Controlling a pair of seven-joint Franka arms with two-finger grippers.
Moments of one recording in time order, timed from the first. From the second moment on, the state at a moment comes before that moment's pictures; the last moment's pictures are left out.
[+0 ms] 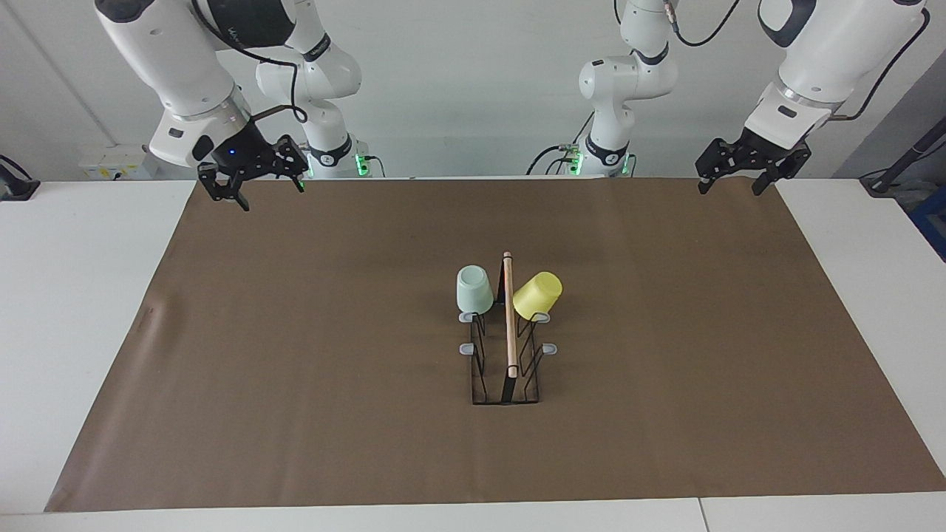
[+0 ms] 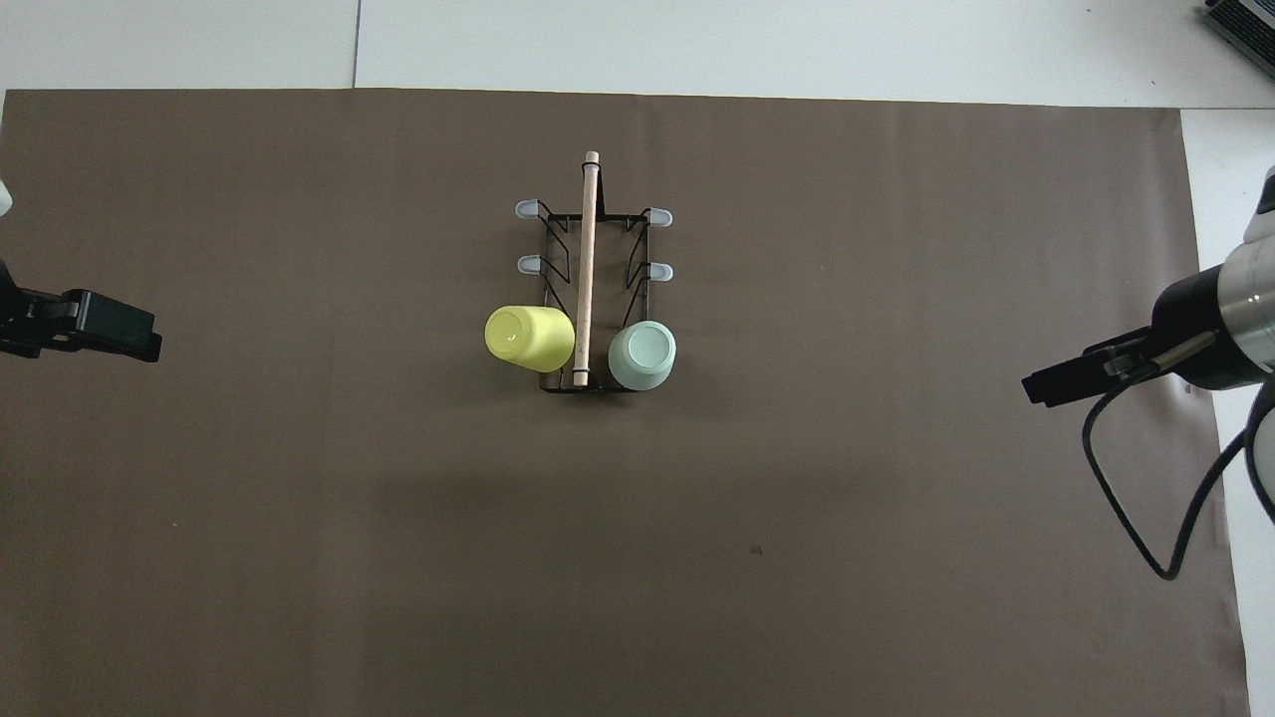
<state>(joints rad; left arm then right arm) 0.03 -0.02 -0.10 -1.57 -0.01 1.48 0.04 0.07 -0.05 -0.04 -1.68 0.09 1.55 -0.28</state>
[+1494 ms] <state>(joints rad) 0.04 -0.03 -0.10 -1.54 -0.02 1.48 0.04 0.08 -0.02 0.00 -1.67 0.05 1.66 -0.08</state>
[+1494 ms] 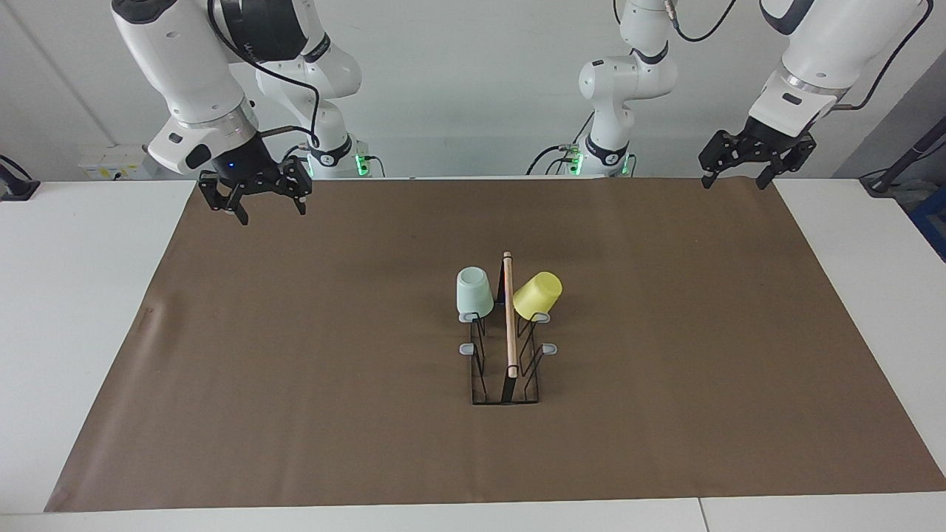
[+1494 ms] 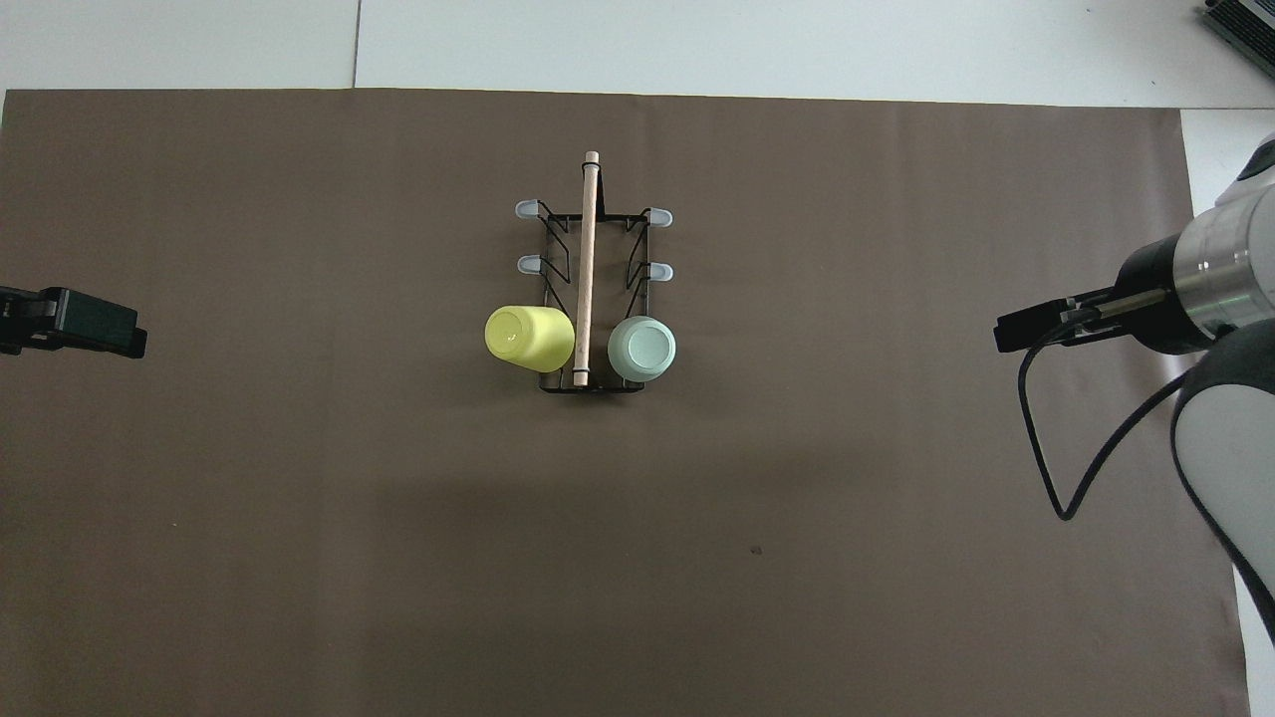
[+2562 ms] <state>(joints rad) 0.04 -0.04 -0.10 -1.54 -0.02 1.48 0.04 0.08 -0.02 0.00 -1.67 0.05 1.66 -0.08</state>
